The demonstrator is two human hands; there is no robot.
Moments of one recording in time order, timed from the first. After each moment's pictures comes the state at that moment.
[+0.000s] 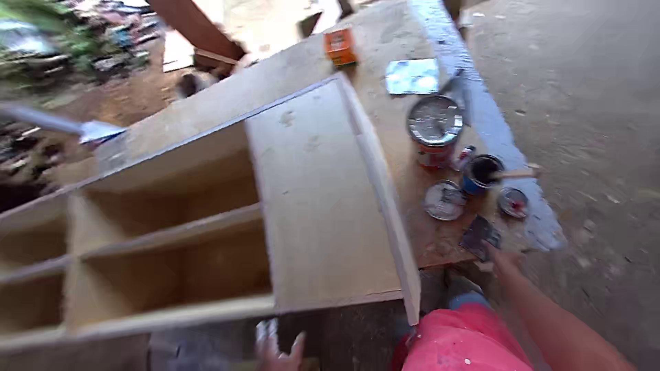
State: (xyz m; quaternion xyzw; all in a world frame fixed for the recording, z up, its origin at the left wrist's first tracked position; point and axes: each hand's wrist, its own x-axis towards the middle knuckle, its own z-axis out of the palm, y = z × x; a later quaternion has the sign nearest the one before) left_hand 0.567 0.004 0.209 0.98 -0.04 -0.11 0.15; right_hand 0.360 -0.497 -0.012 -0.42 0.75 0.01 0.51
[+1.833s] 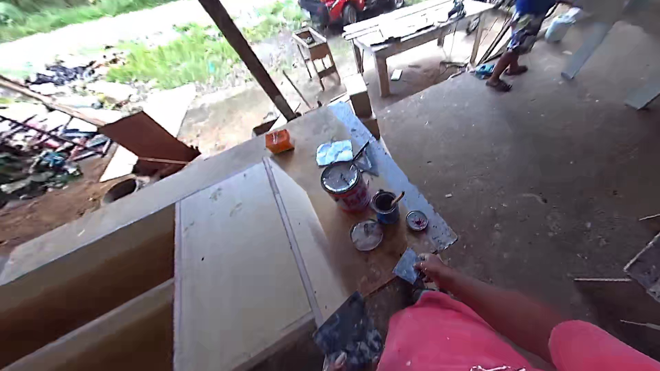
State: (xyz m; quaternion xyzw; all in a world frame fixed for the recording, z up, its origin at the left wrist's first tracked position) left_hand 0.361 -0.207 0.210 0.26 -0.02 -0.43 0.87; right_hand 0.276 -0.512 0.075 -0.45 0.54 0.06 0.71
